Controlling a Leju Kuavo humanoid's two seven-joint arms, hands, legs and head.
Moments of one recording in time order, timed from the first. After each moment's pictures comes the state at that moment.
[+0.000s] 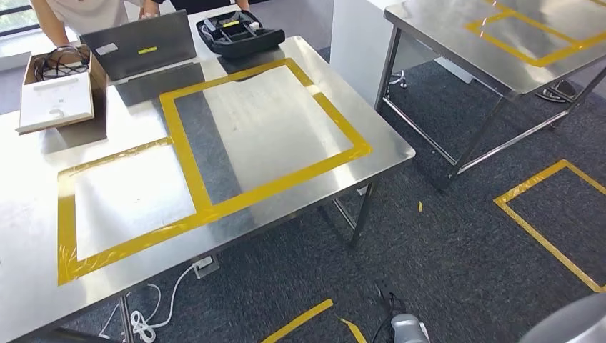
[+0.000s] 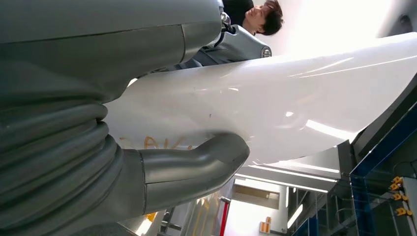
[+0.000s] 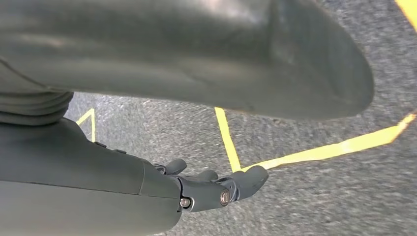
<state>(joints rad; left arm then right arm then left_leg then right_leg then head) -0.56 0.28 0.12 -1.09 0.86 -0.74 -0.21 -0.05 0.16 -0.83 -0.16 0.60 0.16 0.06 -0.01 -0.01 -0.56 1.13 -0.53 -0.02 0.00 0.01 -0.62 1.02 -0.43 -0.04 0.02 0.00</state>
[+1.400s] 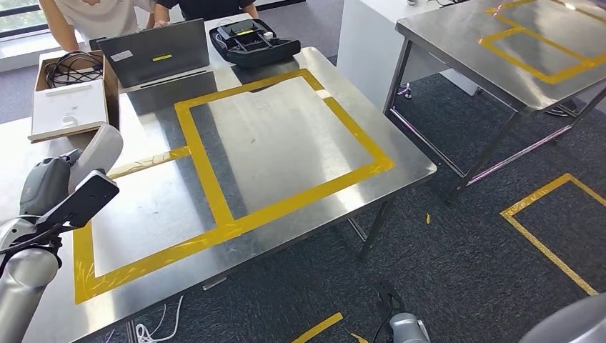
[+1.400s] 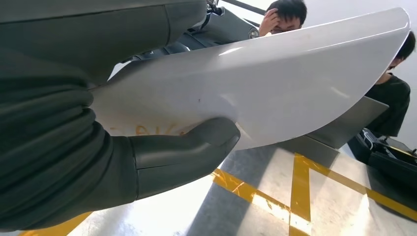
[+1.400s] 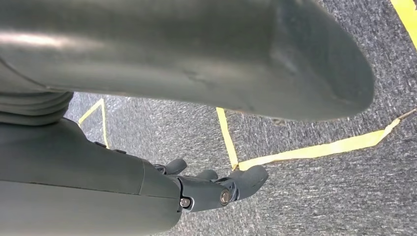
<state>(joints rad) -0.98 -0.08 -0.54 -0.36 -0.49 0.14 -0.39 -0.05 0.15 -0.83 -0.16 0.68 0.15 0.10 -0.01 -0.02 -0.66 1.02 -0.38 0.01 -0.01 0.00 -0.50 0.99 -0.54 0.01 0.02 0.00</state>
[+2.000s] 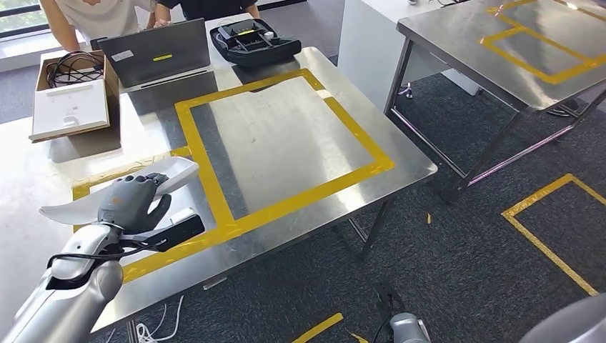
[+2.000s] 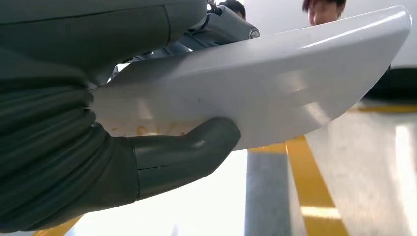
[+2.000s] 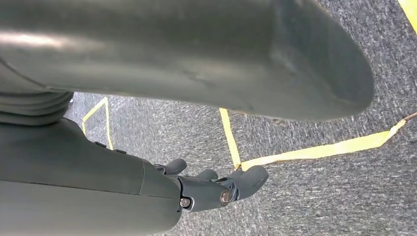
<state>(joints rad) -0.94 -0.20 -0.77 -0.29 -0.81 0.17 -0.29 -0.05 0.14 -0.83 -0.16 0.69 0.16 0.12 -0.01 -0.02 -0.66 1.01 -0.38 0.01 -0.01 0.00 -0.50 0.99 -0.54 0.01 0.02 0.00</state>
